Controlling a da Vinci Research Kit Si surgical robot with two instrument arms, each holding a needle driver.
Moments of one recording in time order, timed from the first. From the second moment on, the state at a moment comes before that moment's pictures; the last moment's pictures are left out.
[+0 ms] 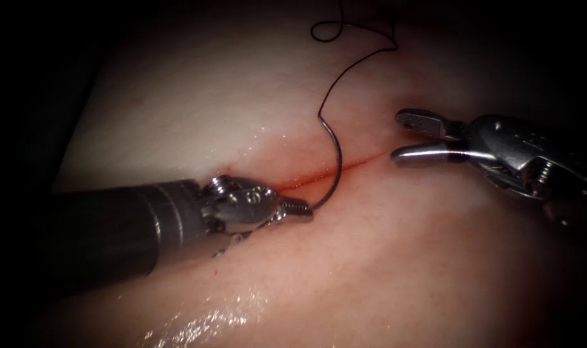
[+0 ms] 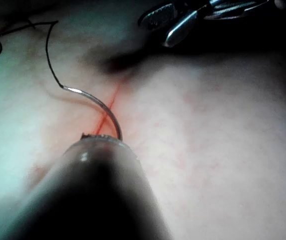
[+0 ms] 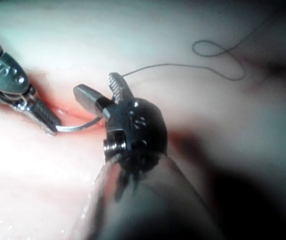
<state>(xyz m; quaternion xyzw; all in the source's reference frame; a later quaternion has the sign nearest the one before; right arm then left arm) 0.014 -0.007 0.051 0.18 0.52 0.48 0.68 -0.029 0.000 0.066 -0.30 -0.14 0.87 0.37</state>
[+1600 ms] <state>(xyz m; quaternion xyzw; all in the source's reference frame) 0.023 -0.007 0.053 0.10 0.26 0.68 0.68 -0.030 0.000 0.060 -0.23 0.07 0.94 0.25</state>
